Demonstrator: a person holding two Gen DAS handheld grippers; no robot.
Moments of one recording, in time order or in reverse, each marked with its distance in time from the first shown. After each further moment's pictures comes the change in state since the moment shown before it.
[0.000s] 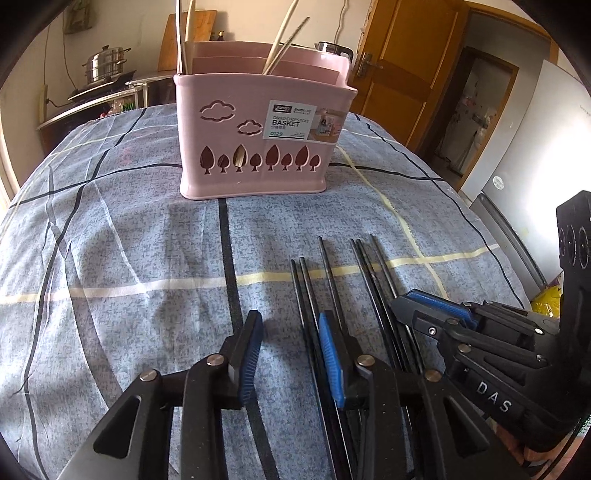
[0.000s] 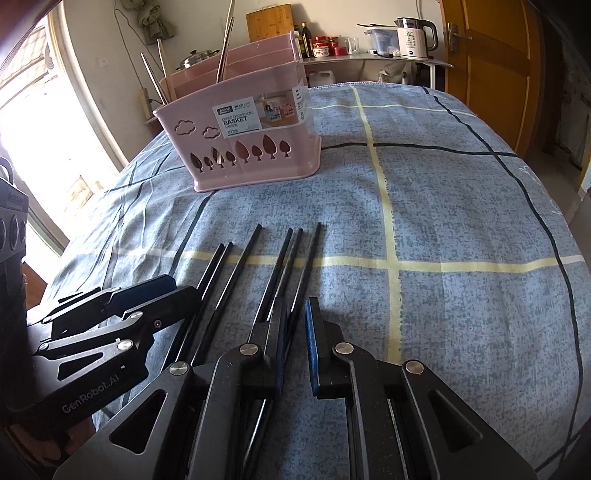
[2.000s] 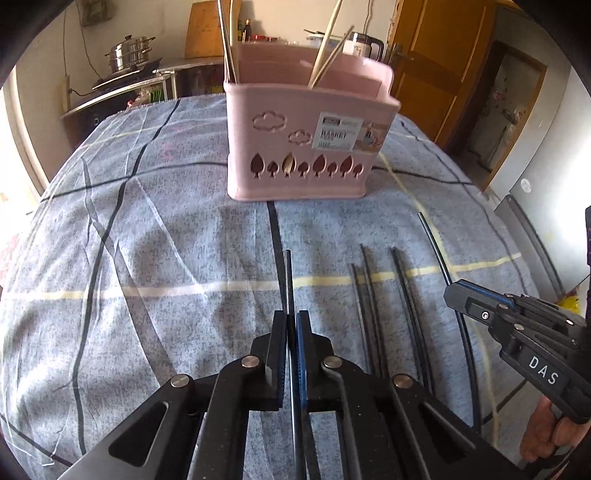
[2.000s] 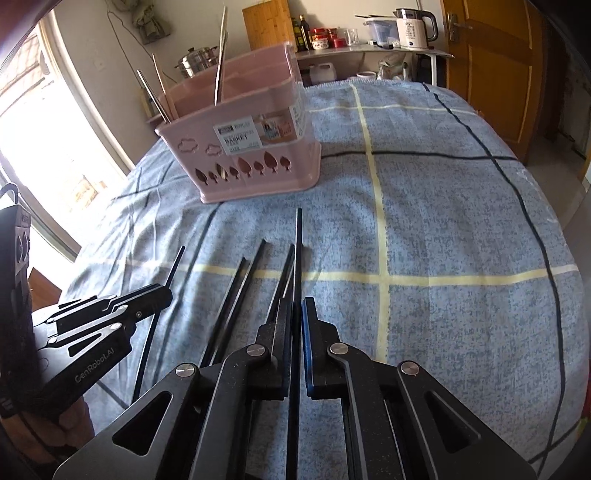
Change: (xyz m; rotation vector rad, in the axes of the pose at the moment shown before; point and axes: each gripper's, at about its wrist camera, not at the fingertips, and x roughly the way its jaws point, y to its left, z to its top) left arm -0.018 0.019 0.022 -0.053 0.055 0.107; right arm -0.020 -0.005 0.022 0.028 0.033 0.037
